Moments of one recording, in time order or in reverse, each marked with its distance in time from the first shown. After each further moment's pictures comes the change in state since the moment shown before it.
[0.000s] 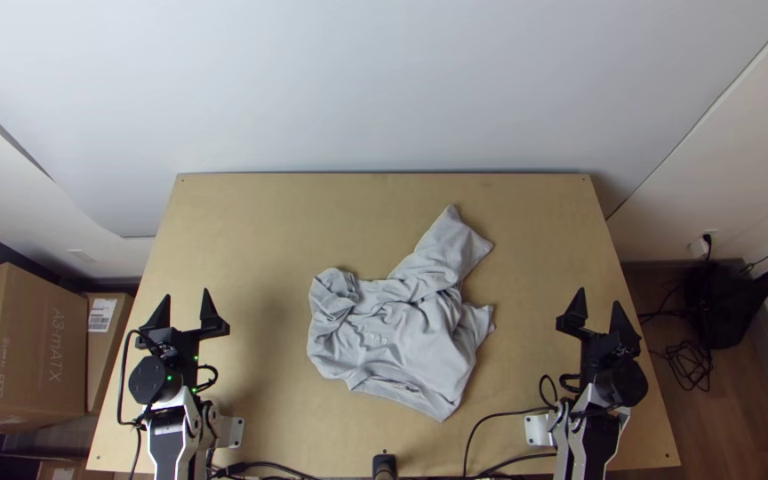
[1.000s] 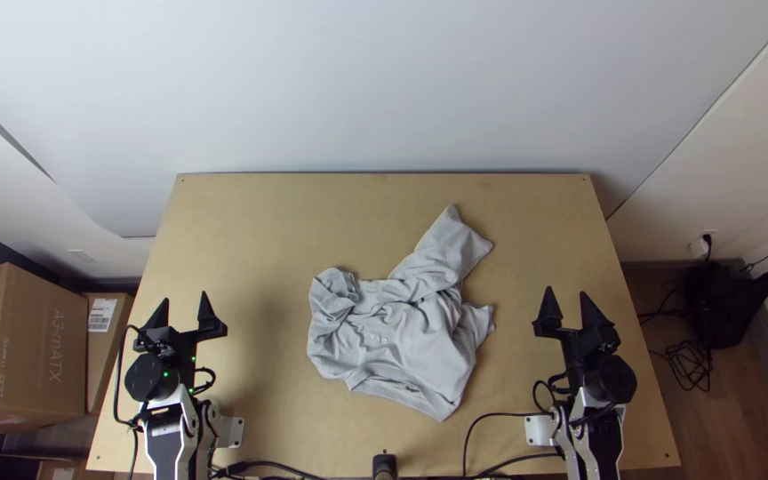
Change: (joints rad) left arm 0.052 0.016 0.041 -0.091 0.029 0.000; right arm 0.305 0.016 0.021 -0.015 0.044 0.048
